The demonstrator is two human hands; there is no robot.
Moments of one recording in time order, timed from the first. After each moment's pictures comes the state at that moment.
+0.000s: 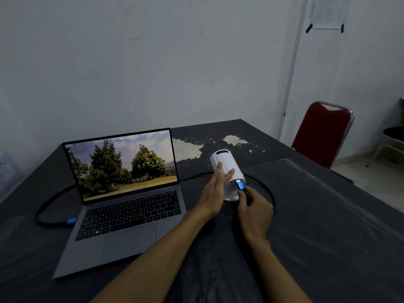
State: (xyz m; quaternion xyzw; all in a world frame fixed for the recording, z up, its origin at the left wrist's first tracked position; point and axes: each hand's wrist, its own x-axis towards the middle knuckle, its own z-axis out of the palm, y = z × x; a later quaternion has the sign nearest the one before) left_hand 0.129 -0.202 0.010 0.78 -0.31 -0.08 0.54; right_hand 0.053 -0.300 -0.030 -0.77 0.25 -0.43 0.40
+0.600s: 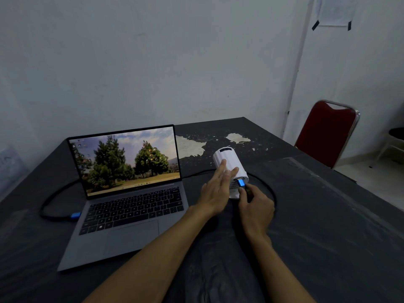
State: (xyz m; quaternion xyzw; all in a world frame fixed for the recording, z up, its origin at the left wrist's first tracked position) left_hand 0.131 -0.202 0.010 0.84 -0.32 -0.03 0.44; right_hand 0.057 -0.297 -0.028 -0.78 0.28 -0.43 0.35
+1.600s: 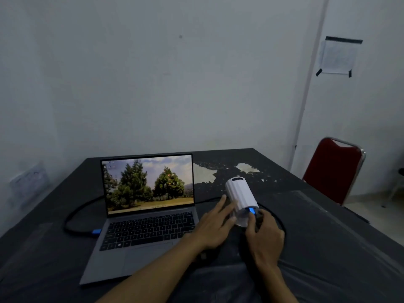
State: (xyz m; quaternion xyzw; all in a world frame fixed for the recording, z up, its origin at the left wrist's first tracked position) left_hand 0.132 -0.143 0.007 0.88 -0.38 -0.05 0.28; right_hand 0.059 -0.295 -0.030 -0.80 0.27 -0.45 0.29
